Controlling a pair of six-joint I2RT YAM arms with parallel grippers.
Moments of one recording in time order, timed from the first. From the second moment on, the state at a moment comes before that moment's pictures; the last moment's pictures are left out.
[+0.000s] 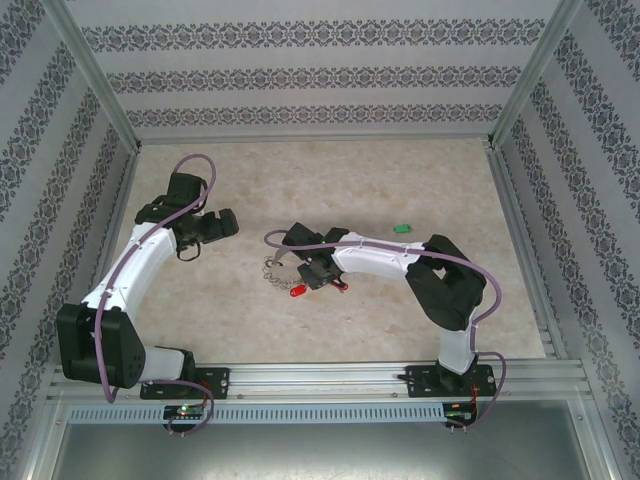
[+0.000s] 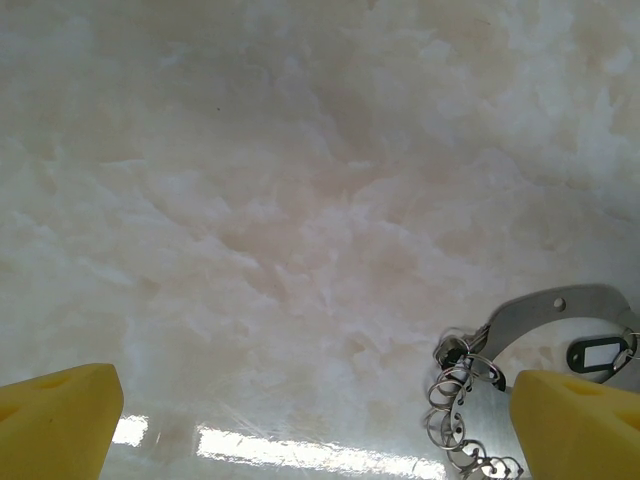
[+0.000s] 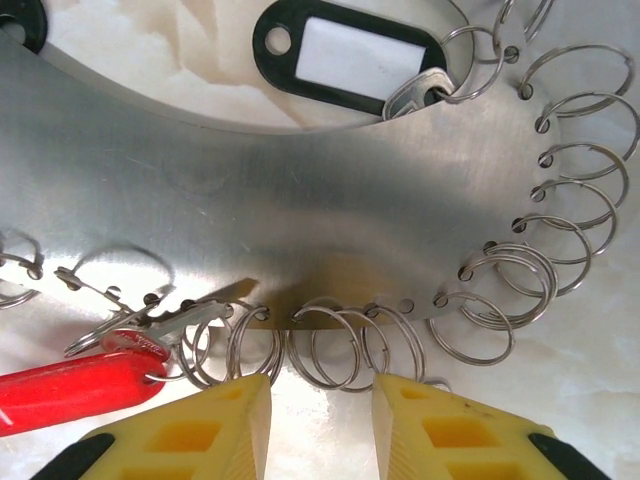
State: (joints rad) left arm -0.08 1.34 1.08 -0.81 0.03 -0.43; right arm 0.91 1.90 1.29 -0.72 0.15 0.40
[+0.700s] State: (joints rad) left arm -0.08 1.38 1.07 -0.81 0.08 -0.44; right arm 0.84 1.83 1.19 -0.58 -0.03 0.26
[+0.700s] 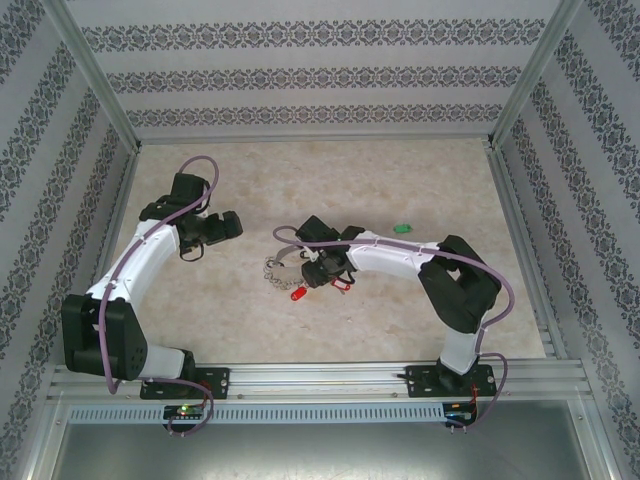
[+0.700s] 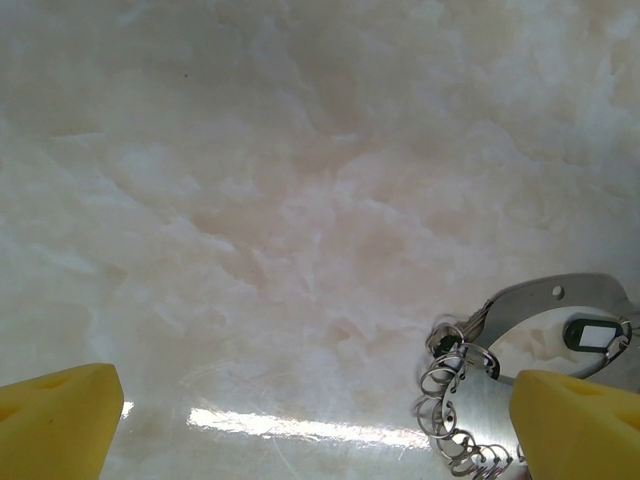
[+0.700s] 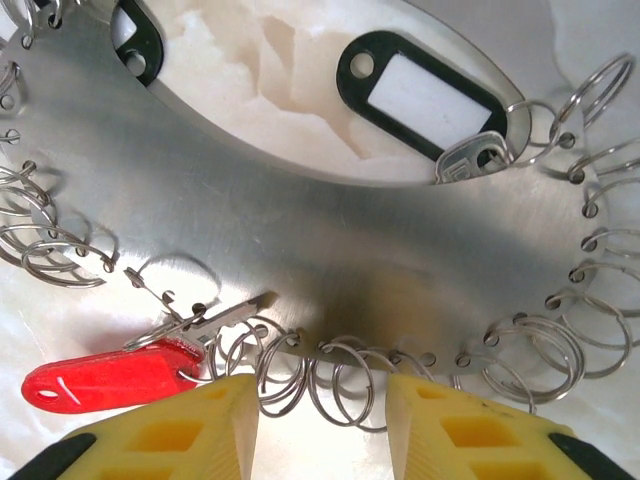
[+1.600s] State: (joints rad) left arm -0.08 1.38 1.06 -0.81 0.09 -0.45; right arm 0.79 1.89 1.25 -0.67 -0.07 0.21
